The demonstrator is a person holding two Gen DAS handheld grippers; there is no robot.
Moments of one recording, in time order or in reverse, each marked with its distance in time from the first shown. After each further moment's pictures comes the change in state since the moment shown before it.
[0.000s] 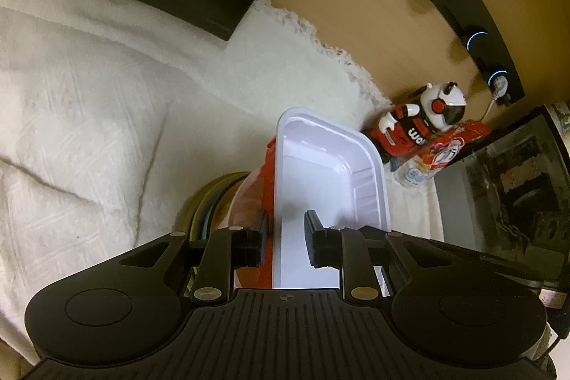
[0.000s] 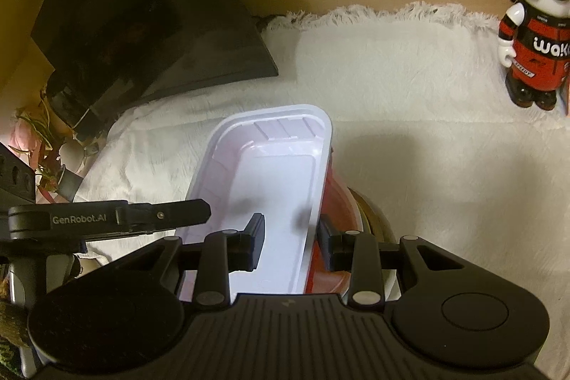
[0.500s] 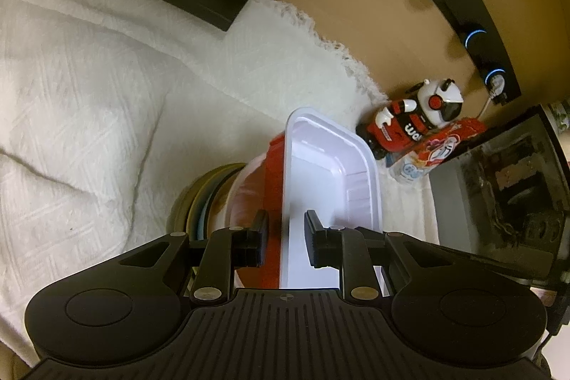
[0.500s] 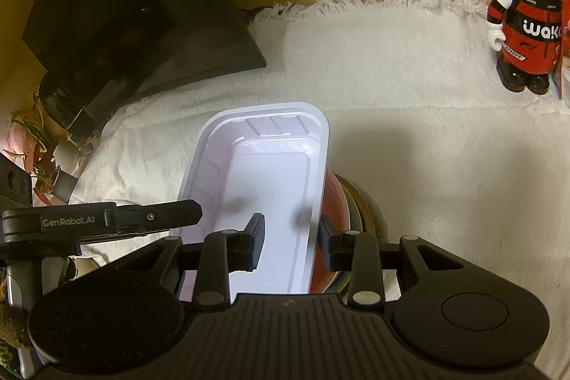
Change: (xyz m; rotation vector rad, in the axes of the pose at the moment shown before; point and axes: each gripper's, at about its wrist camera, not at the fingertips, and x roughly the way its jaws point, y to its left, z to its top) left arm 0.003 0.005 0.000 -0.013 0.012 -0.022; right arm 0.003 -0.006 -0.005 0.035 0.023 -0.019
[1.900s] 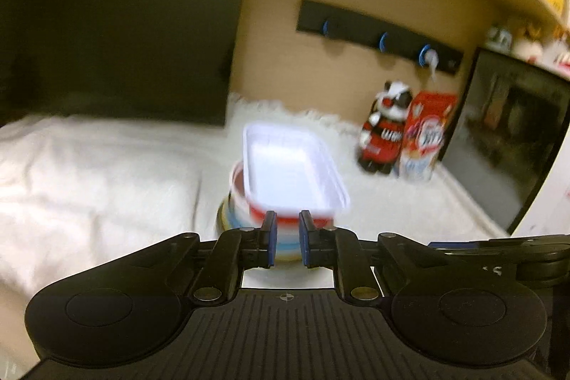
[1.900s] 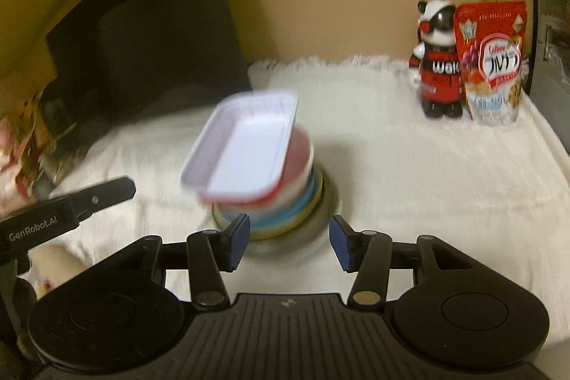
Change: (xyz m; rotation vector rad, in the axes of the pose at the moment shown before) left arm -0.116 -0.086 -0.218 0.419 -0.469 0.260; right arm -0.105 0.027 -0.172 -0.098 -0.324 -0.163
